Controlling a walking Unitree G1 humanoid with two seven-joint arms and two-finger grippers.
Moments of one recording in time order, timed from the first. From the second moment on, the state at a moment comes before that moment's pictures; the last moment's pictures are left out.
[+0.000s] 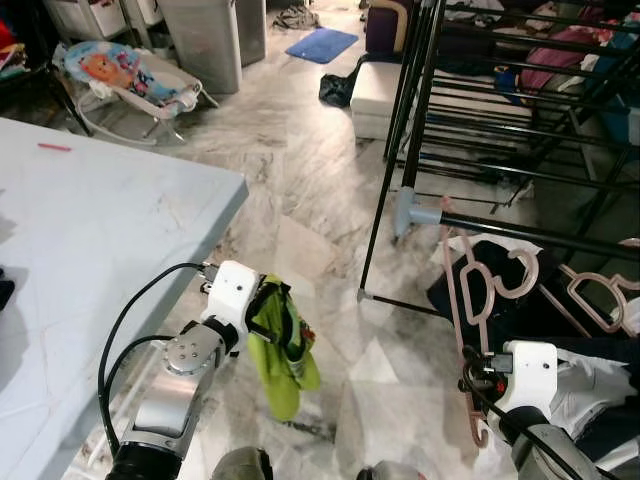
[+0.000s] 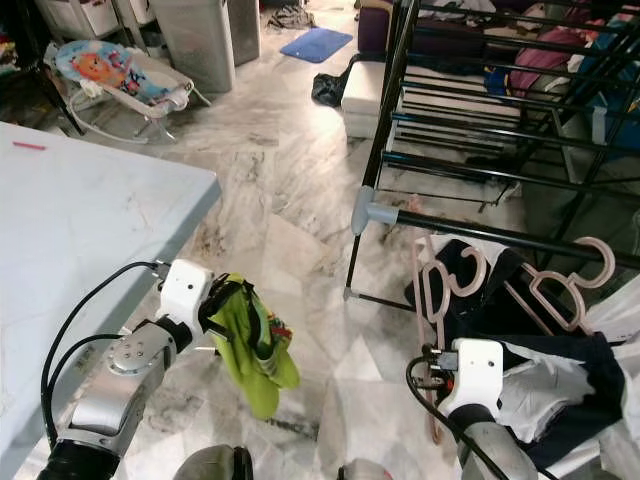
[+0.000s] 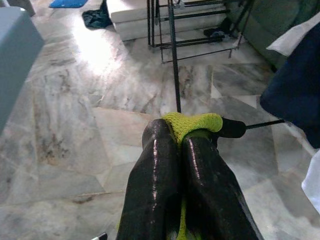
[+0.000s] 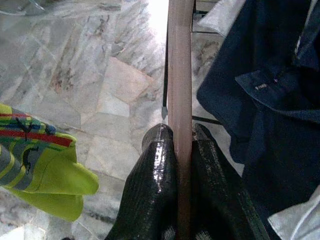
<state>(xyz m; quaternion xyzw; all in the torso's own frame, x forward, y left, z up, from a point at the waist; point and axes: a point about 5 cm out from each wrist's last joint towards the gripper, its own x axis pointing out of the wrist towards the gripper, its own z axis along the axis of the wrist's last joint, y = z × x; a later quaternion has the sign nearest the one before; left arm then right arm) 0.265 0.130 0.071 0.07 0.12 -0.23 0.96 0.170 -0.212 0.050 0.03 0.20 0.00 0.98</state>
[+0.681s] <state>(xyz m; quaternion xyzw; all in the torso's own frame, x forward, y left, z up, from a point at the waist) 0.263 0.121 0.071 0.07 0.13 -0.25 0.96 0.186 -0.213 0.068 -0.04 0.14 0.01 0.99</state>
